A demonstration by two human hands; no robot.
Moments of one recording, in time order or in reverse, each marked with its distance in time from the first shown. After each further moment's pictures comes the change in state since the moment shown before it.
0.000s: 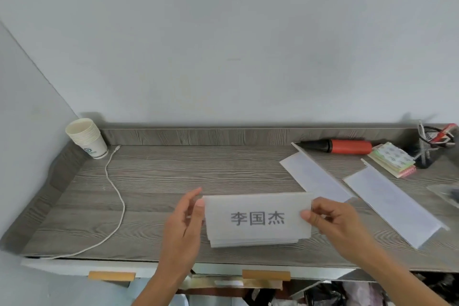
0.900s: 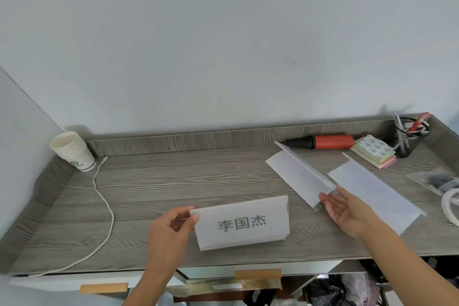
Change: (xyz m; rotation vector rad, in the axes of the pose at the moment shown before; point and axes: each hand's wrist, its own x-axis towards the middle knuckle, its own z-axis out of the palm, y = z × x) left_hand 0.010 -0.023 0.003 0.060 0.048 -0.063; right_hand 0.040 0.097 -0.058 1.110 0.438 0.810
